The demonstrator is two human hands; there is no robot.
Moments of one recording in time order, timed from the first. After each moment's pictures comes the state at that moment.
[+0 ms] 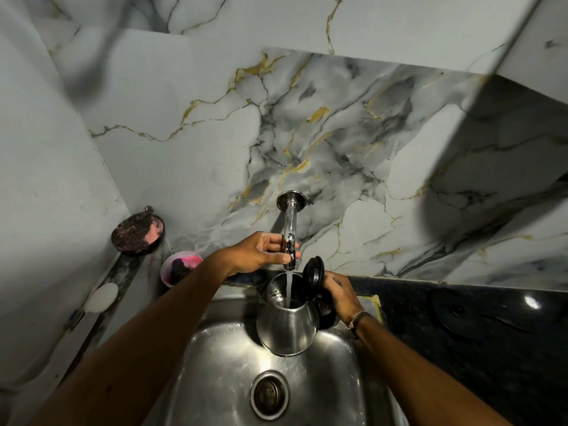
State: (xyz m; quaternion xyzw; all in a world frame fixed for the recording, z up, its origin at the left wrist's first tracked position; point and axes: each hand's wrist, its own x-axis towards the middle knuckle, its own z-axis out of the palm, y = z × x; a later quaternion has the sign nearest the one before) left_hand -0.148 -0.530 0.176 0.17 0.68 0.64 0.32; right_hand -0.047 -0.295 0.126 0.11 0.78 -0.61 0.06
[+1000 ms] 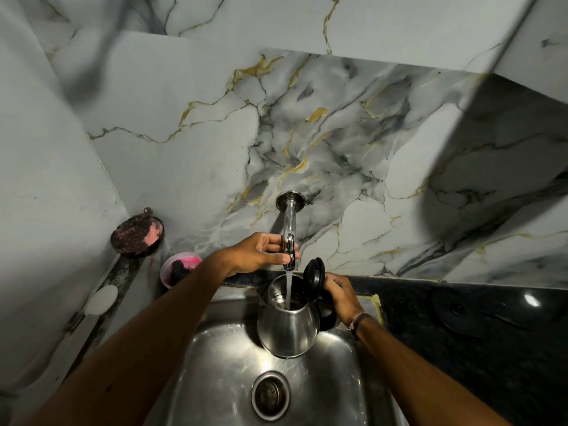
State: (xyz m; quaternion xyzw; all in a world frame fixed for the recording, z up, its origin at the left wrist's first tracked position) left_hand -0.151 -0.529 0.171 0.18 0.66 0.65 0.32; right_hand -0.047 -0.293 0.119 0.12 0.78 -0.61 0.05
